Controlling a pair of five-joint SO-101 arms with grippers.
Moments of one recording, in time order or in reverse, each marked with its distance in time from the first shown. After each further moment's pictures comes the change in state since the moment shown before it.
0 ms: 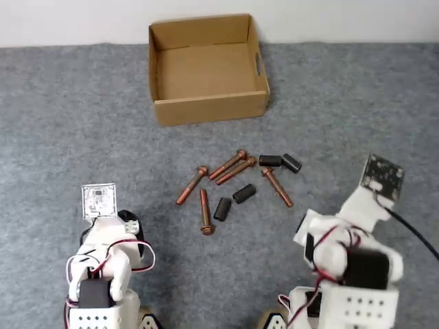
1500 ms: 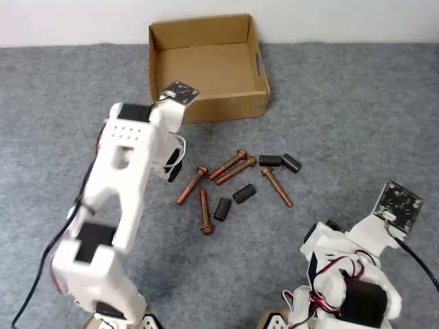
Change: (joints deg) left arm 12.2 121.3 -102.6 26.2 -22.1; right arm 6.3 -14.1 7.1 -0.5 0.0
